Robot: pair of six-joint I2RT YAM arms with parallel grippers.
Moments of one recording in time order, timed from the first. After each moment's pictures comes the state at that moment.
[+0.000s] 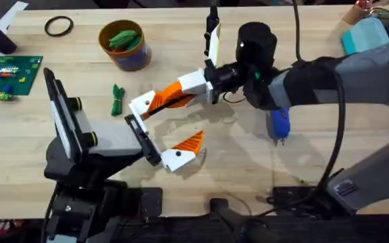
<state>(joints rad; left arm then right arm) -0.13 0.01 0.01 -0.09 0.88 0.01 0.56 1.83 0.79 0.87 -1.31 1.32</state>
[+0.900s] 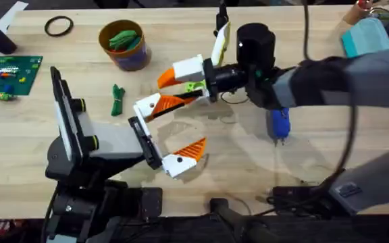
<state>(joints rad) -0.14 0.01 0.01 -0.09 0.93 0.02 0.55 1.78 0.78 0.67 -1.11 1.17</state>
